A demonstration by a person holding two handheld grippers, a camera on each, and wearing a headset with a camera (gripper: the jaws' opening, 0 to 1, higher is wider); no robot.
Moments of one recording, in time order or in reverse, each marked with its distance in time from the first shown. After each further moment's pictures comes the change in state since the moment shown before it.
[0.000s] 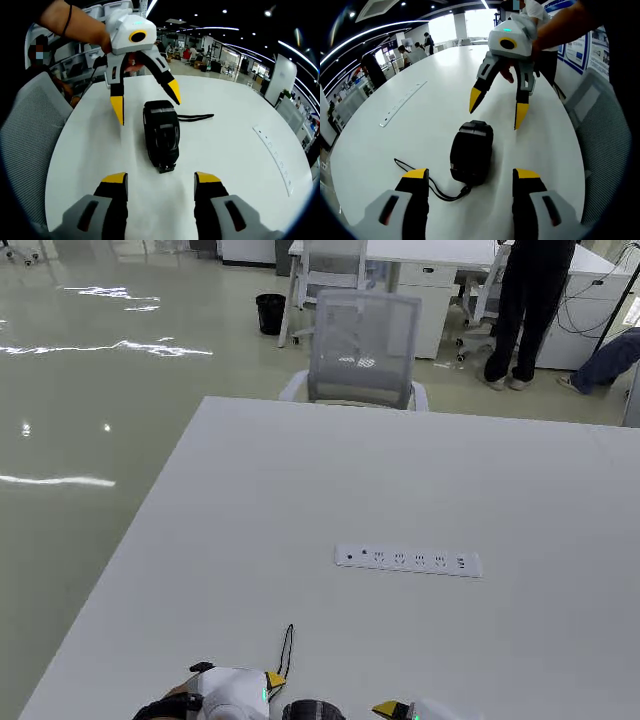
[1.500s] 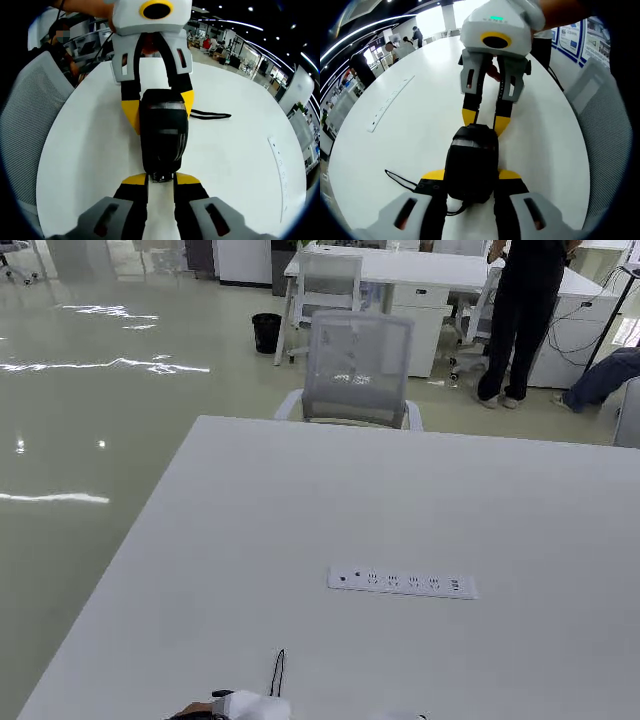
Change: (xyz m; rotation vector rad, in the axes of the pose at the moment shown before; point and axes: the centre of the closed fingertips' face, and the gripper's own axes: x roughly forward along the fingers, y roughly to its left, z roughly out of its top) left arm 0.030 -0.002 0.002 0.071 0.092 -0.068; right arm 0.035 -0.004 0.000 -0.111 0.118 0.091
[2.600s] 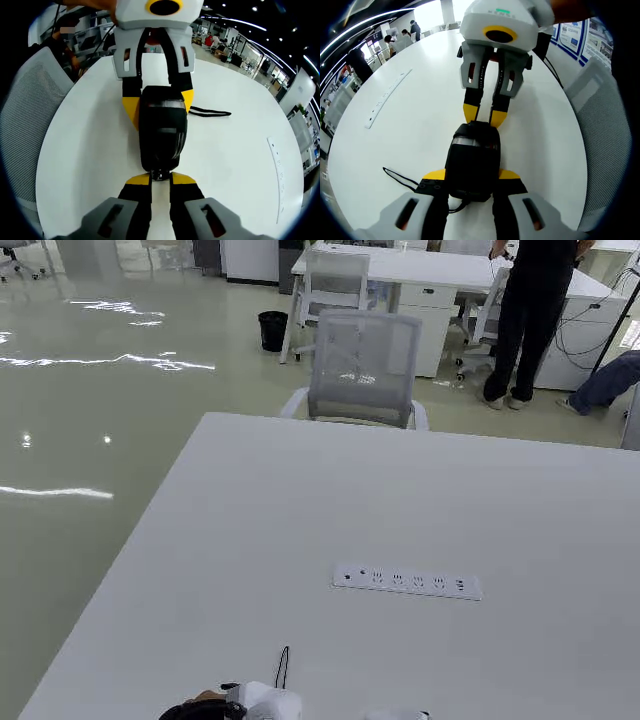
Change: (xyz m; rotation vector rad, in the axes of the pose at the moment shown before) left arm 0.002 0.000 -0.005 -0.011 0.068 -0.023; right arm -0.001 -0.001 -0.004 -0.013 0.047 -0.004
